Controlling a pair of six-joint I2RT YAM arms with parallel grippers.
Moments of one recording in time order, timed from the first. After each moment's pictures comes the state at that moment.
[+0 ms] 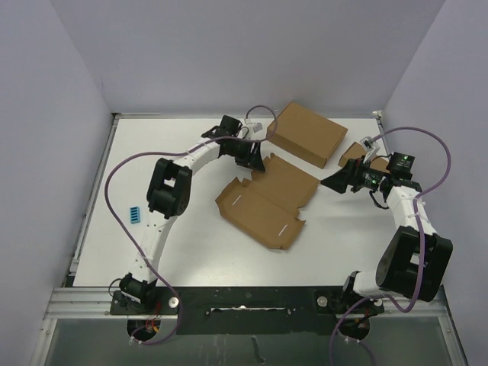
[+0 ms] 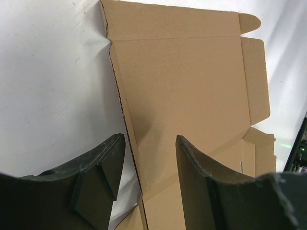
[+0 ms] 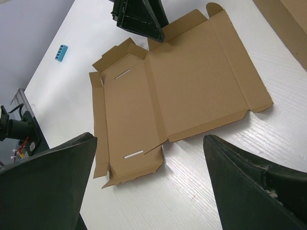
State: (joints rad) left arm -0.47 2.49 2.08 -0.48 0.72 -0.19; right arm -0.33 1.38 0.91 -0.35 -1.14 -0.15
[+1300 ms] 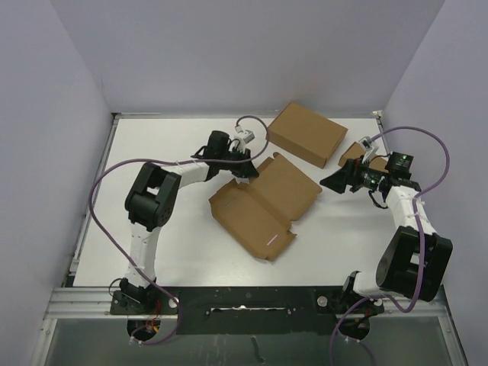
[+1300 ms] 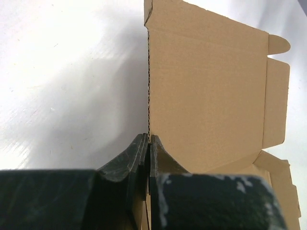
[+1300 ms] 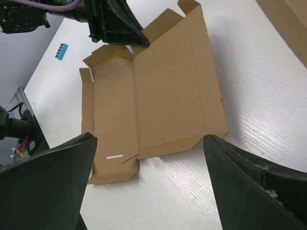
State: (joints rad) left arm -0.49 2.19 1.48 0.09 0.66 -0.22; right arm -0.32 1.38 0.91 -0.35 -1.14 -0.15
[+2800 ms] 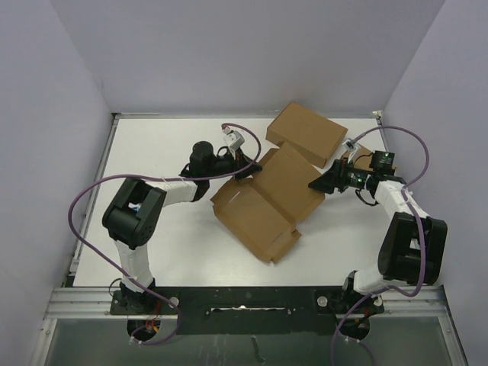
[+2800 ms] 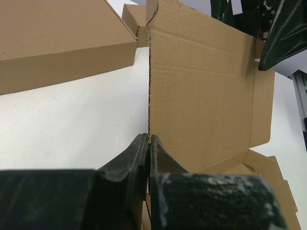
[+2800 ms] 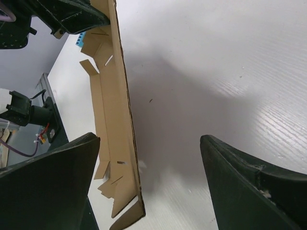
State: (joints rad) left arm -0.51 1.90 1.05 0.78 0.73 -0.26; right arm -0.22 1.48 0.91 -0.29 -1.17 -0.11
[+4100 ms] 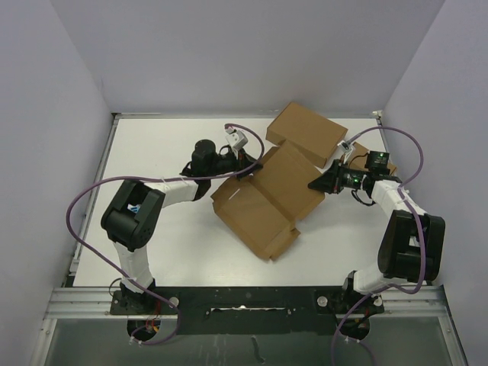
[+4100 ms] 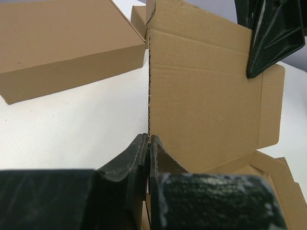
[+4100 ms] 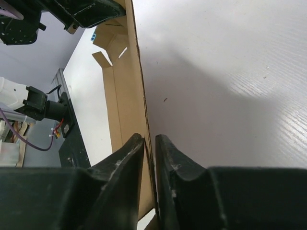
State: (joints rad) left arm -0.53 1.88 1.07 0.72 0.68 -0.17; right arm -0.18 1.50 0.90 -0.27 -1.22 -0.07
